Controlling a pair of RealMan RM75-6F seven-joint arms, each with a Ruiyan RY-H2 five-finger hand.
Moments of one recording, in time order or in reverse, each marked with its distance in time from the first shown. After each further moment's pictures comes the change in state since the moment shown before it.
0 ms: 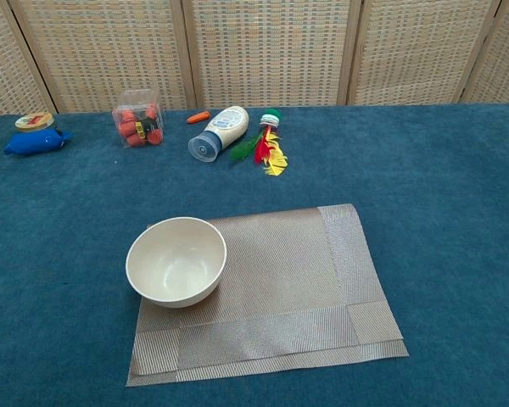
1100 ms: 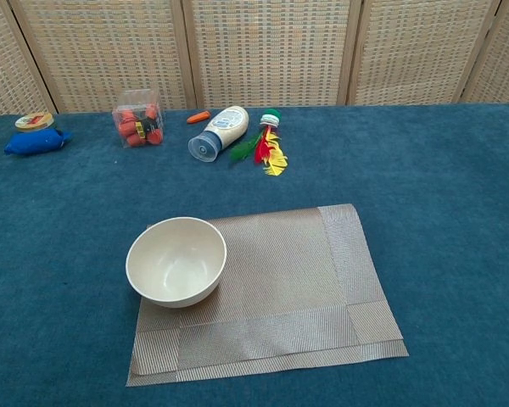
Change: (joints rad) left arm -0.052 -0.027 -0.013 0.019 0.028 -0.077 0.005; right arm 0.001 0.017 0.003 -0.014 0.023 -0.020 0.028
